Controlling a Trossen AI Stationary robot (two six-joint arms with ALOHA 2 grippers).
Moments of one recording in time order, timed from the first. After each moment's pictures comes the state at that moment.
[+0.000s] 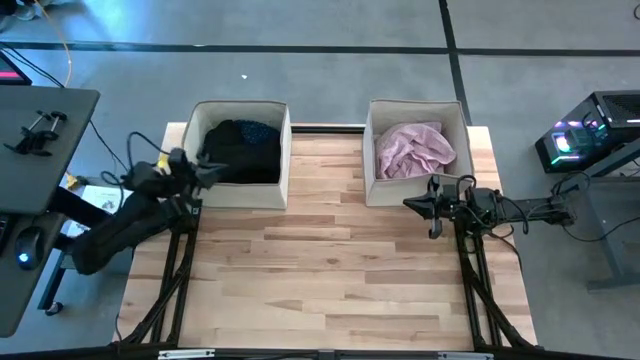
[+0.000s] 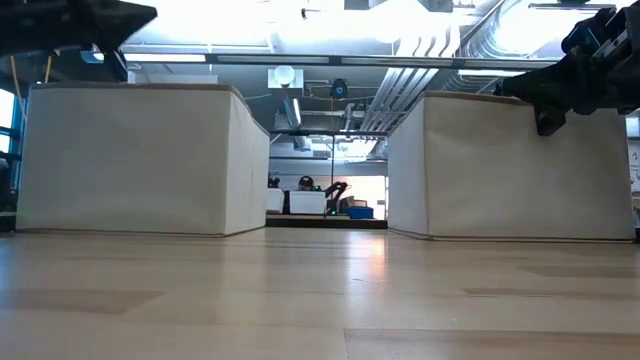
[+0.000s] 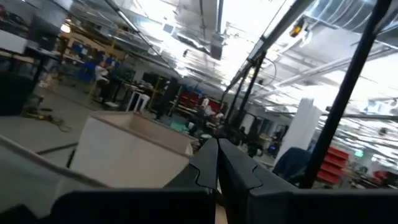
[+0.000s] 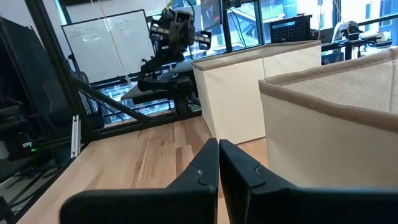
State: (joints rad) left arm 0.59 0.04 0.23 0.13 0.38 -0.50; right arm 0.08 0.01 0.01 0.04 0.23 0.18
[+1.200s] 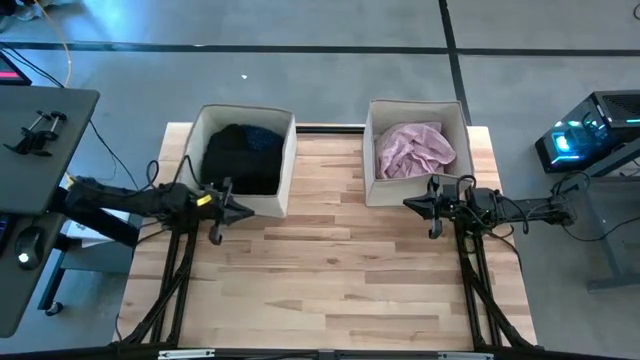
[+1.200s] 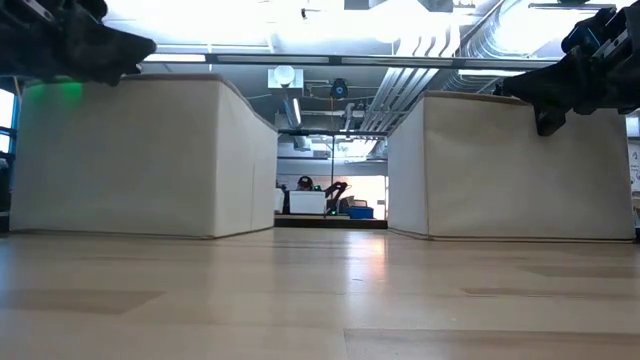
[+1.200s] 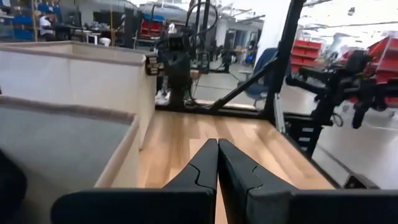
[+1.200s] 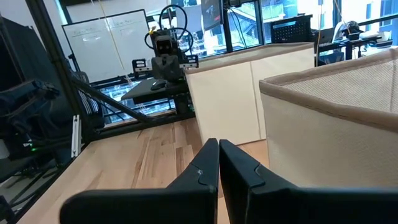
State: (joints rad) left arm -0.13 0.25 0.10 0.16 -0.06 -0.12; right arm 0.08 0.01 0.01 0.04 0.22 0.18
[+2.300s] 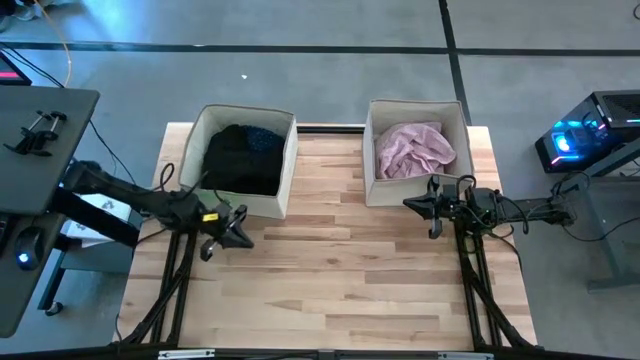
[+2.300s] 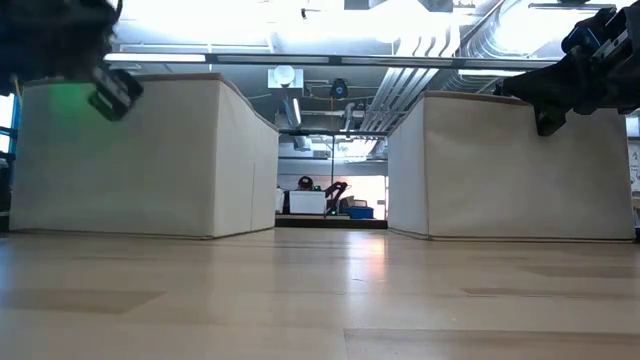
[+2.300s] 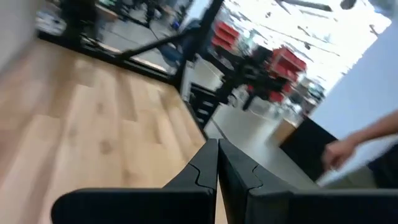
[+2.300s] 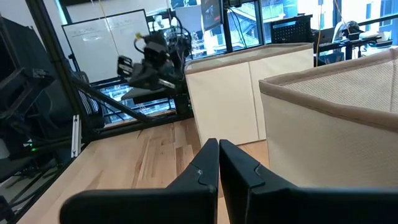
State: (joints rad) left arm -0.27 0.53 0.11 0.37 0.18 -0.49; right arm 0.08 0.01 0.01 0.04 0.22 0.18
